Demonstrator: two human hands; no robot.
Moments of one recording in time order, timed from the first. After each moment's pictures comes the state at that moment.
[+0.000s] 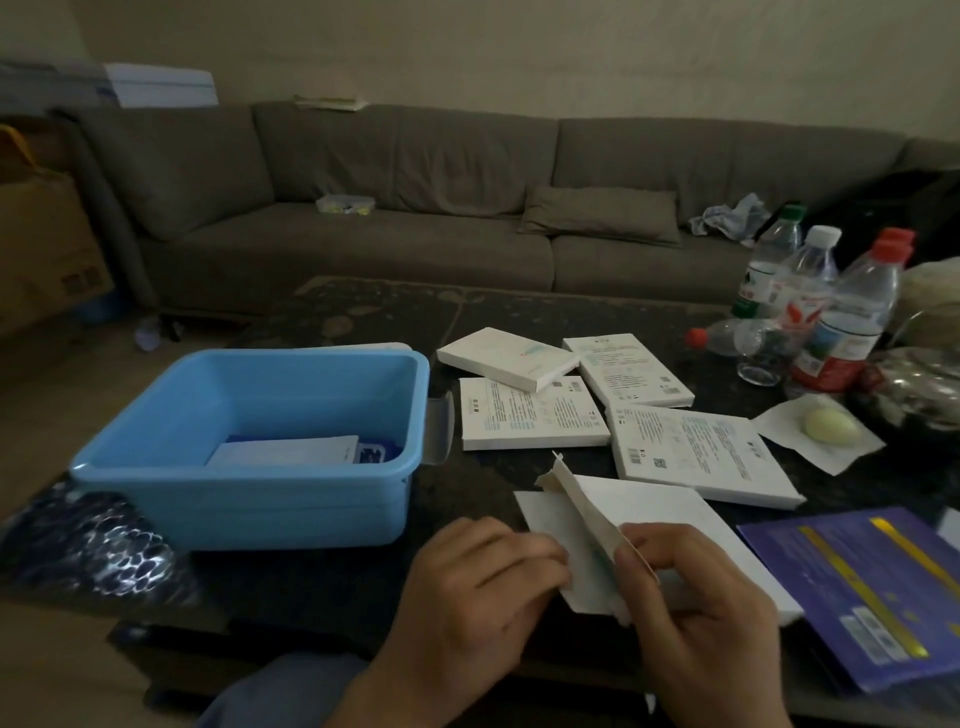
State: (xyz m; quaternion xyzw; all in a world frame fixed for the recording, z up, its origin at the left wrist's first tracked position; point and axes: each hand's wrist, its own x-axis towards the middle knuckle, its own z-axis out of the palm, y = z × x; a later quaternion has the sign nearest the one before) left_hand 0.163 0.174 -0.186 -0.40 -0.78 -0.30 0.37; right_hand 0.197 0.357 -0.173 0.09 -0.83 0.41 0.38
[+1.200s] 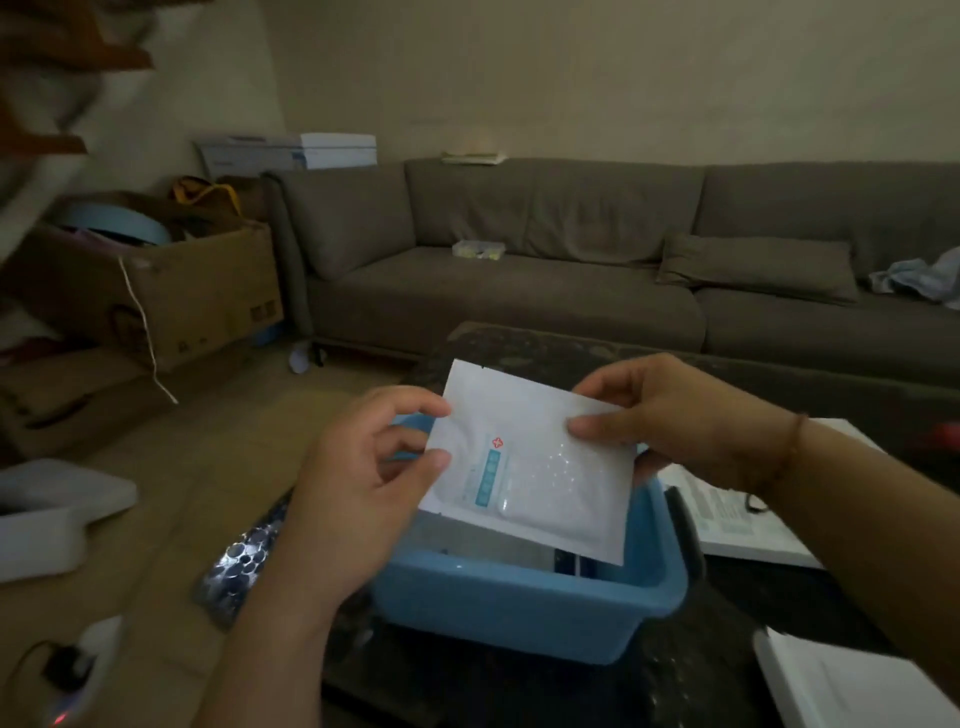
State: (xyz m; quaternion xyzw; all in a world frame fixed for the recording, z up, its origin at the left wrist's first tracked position) left_hand 0.120 -0.031 -0.075 -0.05 -0.81 -0.53 0.26; right_hand 0.027 0.193 -0.018 0.15 -0.85 0.47 -0.18
